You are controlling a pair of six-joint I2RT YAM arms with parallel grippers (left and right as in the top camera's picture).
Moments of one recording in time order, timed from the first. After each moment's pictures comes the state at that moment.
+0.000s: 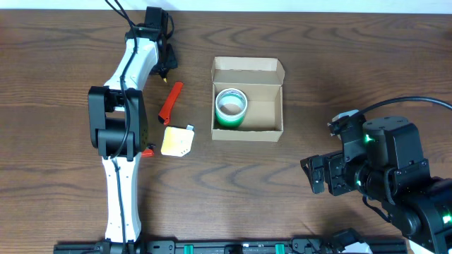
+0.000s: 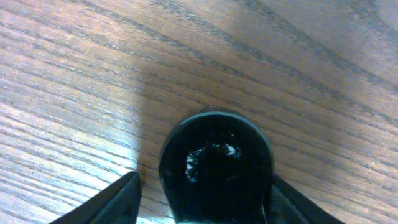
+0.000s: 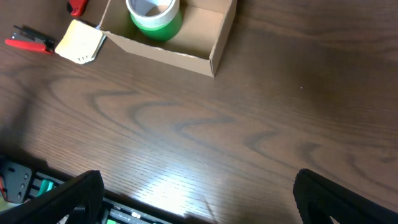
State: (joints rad) left arm -0.11 2.48 2.08 -0.75 -0.09 -0.32; right arm 0.33 0.95 1.38 -1.42 -0.08 0.12
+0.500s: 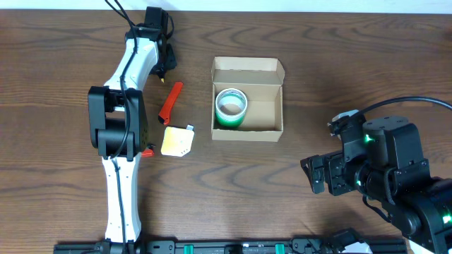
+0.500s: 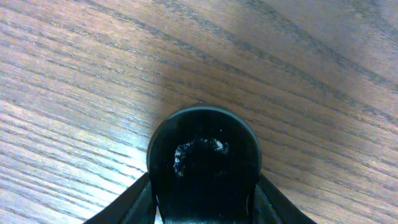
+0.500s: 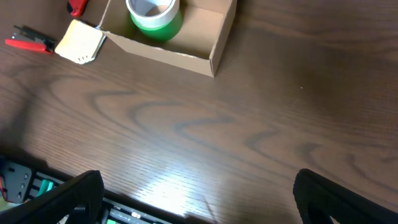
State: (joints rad) left arm -0.11 2.48 2.08 -0.76 -0.09 -0.32; right arm 0.33 0.95 1.38 -1.42 -0.08 0.12
